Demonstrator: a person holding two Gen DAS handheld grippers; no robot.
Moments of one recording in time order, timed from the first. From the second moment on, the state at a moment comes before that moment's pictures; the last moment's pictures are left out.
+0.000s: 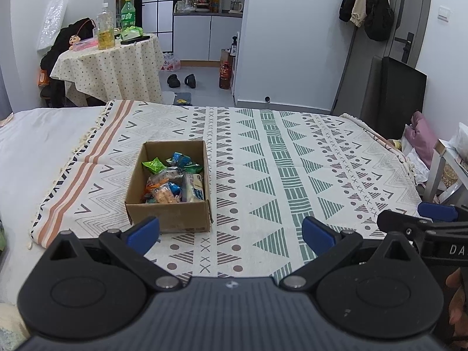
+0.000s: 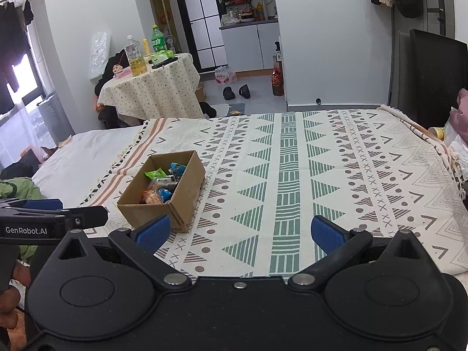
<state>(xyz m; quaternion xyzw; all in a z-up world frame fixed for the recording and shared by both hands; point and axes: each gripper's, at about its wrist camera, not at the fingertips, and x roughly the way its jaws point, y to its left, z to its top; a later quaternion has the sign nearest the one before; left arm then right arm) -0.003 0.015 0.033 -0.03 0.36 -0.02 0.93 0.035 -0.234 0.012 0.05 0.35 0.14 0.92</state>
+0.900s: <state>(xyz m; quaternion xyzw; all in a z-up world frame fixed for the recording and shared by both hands) -0.006 0.015 0.034 -0.03 0.36 -0.02 0.93 0.035 -0.232 0.015 0.05 0.35 0.14 0.93</state>
